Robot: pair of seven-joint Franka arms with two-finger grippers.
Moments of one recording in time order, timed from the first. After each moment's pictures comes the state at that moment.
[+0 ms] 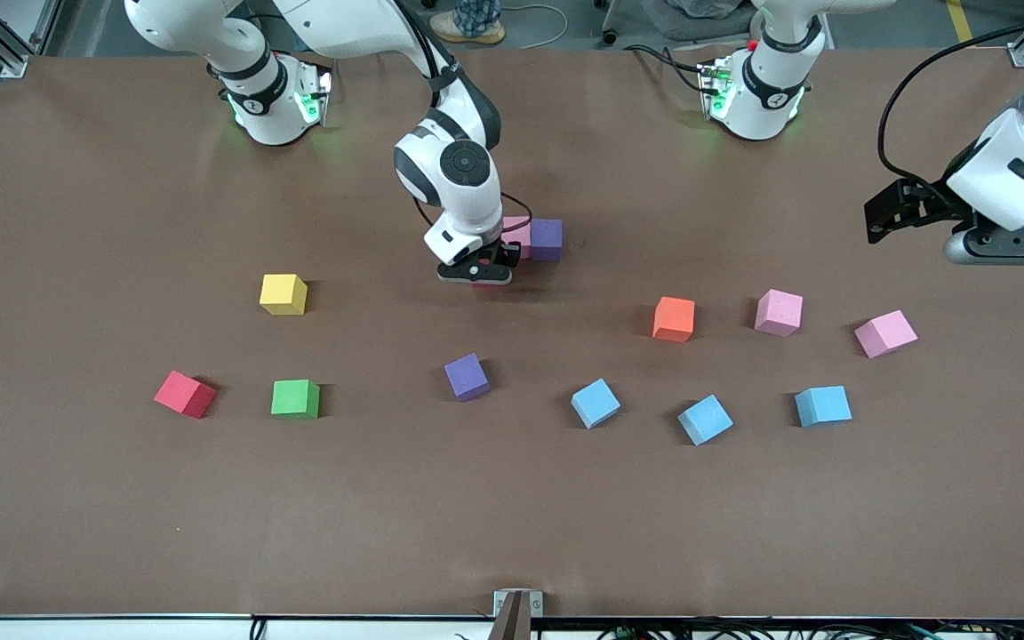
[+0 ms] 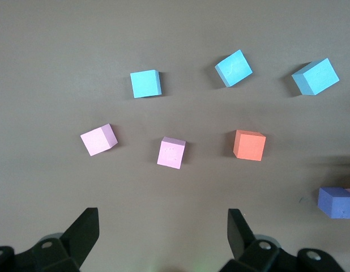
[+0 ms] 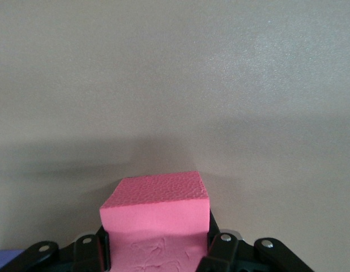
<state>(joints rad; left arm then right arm) -0.02 0.06 -0.15 -1.47 0.06 1.48 -0.10 0.96 0.52 -0.08 -1.99 0.10 2.52 0.88</state>
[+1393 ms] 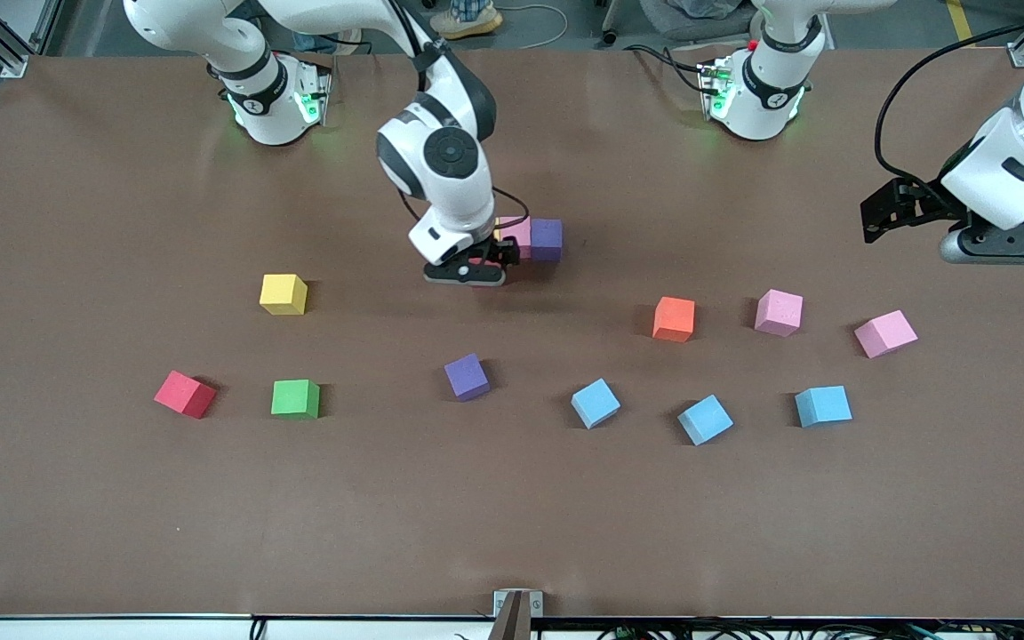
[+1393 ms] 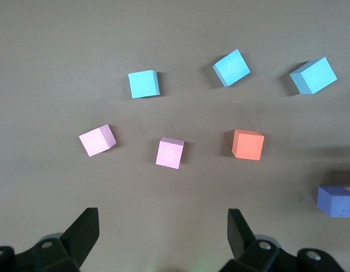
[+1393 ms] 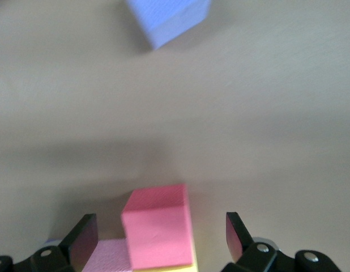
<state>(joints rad) -0.02 0.06 -0.16 -1.47 0.06 1.48 -0.10 0.88 0.40 -0.11 -1.92 0.10 2.32 0.84</state>
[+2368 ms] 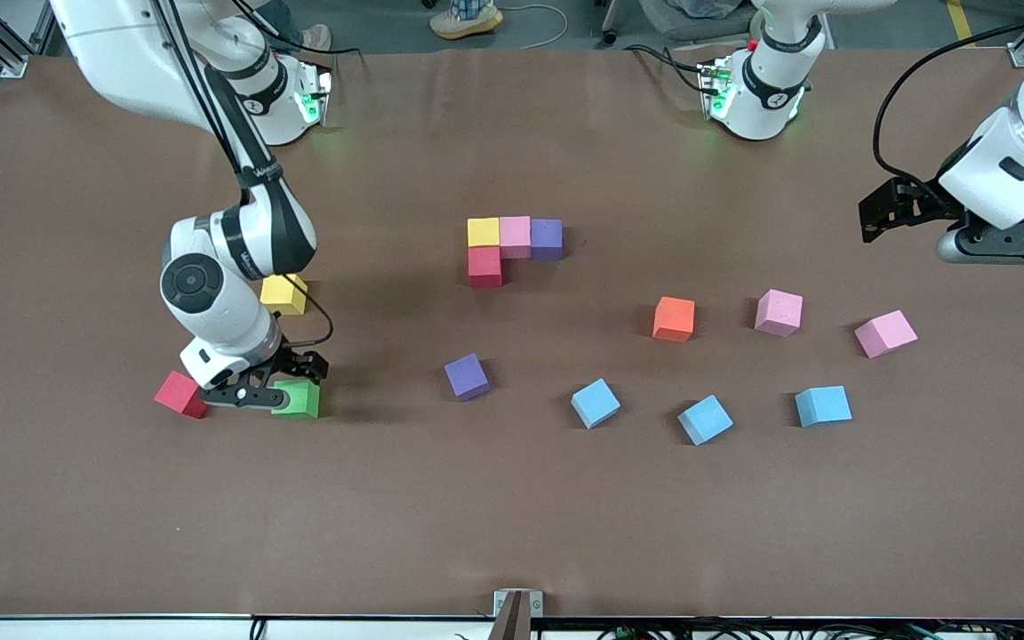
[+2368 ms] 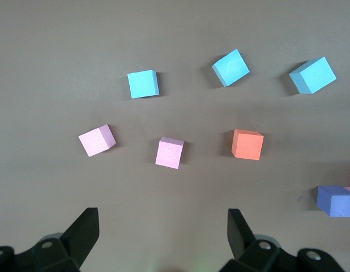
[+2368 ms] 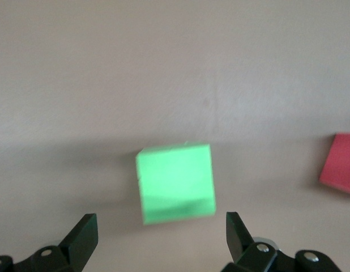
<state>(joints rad) -0.02 0.06 -0.16 -1.47 0.06 1.48 -0.10 0.34 0.46 -0.12 -1.93 -0.05 2.48 0.33</state>
